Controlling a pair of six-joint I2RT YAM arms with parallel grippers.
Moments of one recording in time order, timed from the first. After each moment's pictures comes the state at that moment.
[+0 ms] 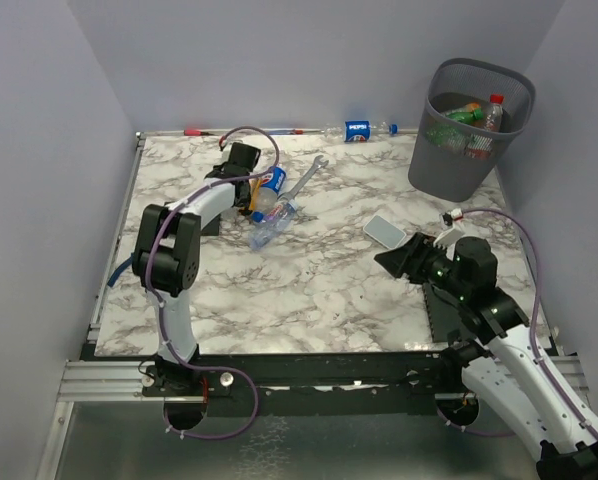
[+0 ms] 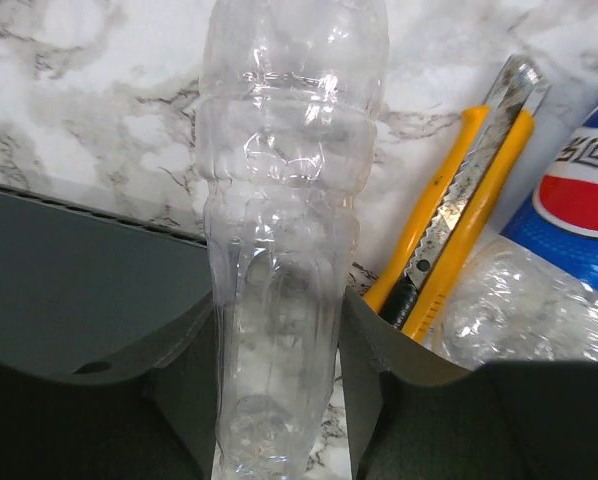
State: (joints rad) left arm -0.28 2.00 1.43 -0.34 -0.45 -0.30; right arm 0.37 0.60 0.53 -0.29 -0.27 0.69
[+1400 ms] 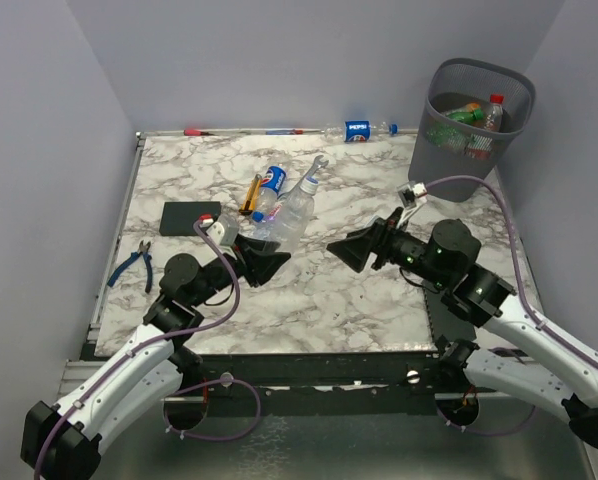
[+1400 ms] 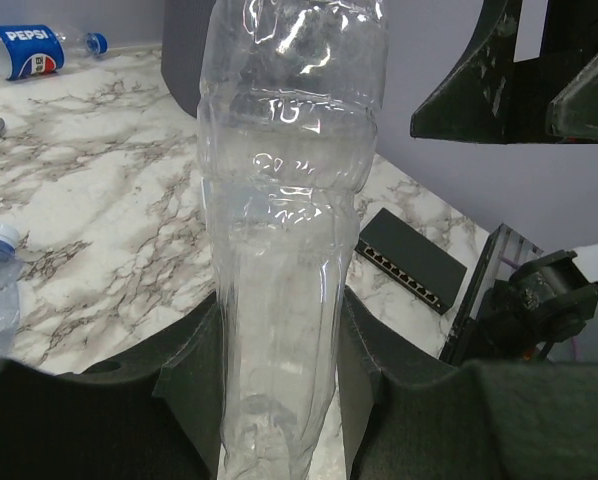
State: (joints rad) left arm -0.56 0.65 0.39 0.37 0.40 -0.40; right arm 0.74 0.81 0.79 -0.05 -0.17 0.63
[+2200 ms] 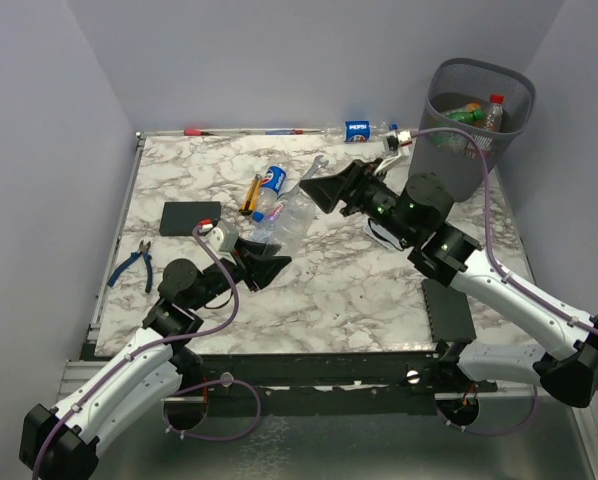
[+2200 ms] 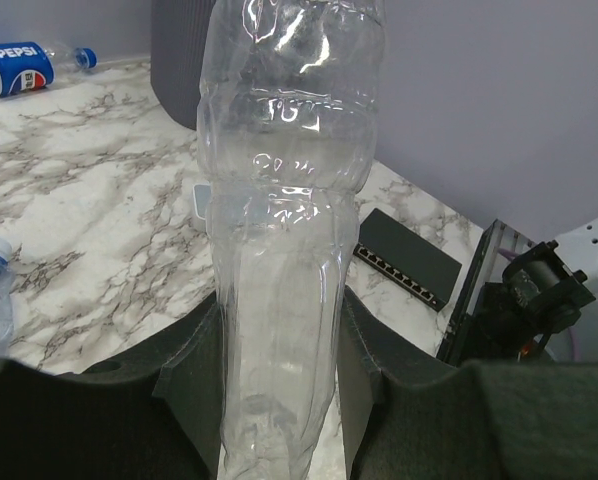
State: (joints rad) left arm -0.58 0.62 0.36 0.40 0.40 -0.38; right arm 0.81 1.16 1.10 0.15 0.01 0.66
